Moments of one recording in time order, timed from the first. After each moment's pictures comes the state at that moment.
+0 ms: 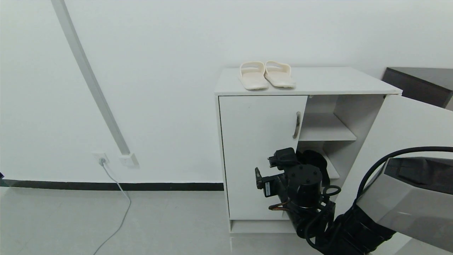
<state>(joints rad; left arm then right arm) 0.00 0.00 0.00 0.00 -0.01 0.00 0.80 2.17 -0.80 -1.27 -0.62 -0.01</state>
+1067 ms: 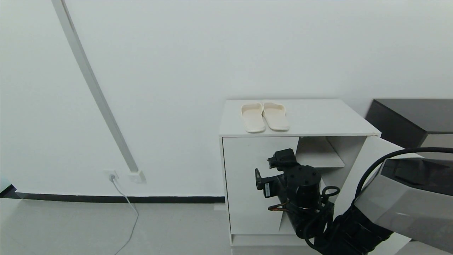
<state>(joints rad) 0.00 0.00 0.00 0.00 -0.01 0.00 0.80 2.18 -0.80 -1.27 -0.62 -0.02</state>
